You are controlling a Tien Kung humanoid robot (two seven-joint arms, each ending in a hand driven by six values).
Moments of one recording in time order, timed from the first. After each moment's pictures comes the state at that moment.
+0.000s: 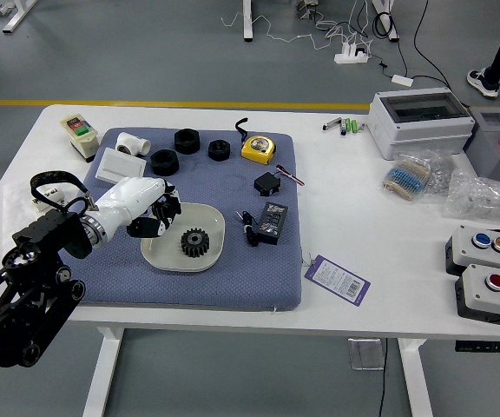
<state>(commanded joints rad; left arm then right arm) -0.46 0.21 -1.14 -1.13 2.27 -0.08 -0.09 0.06 -0.25 0.17 0.24 0.62 -0.30 0.02</state>
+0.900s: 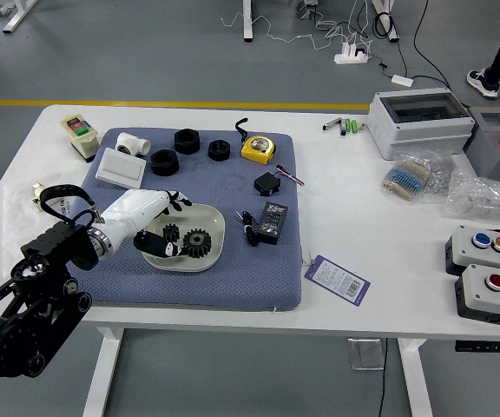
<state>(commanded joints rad) -0.46 0.20 -1.12 -1.12 2.27 -0.07 -0.08 0.07 -0.25 0.17 0.24 0.62 -0.30 0.02</state>
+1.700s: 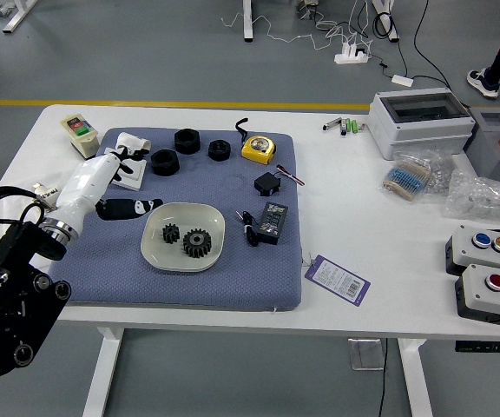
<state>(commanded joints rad) -0.38 0.16 -1.37 -1.08 2.05 0.16 -0.16 0.06 -0.25 0.16 0.24 0.62 -0.30 0.02</state>
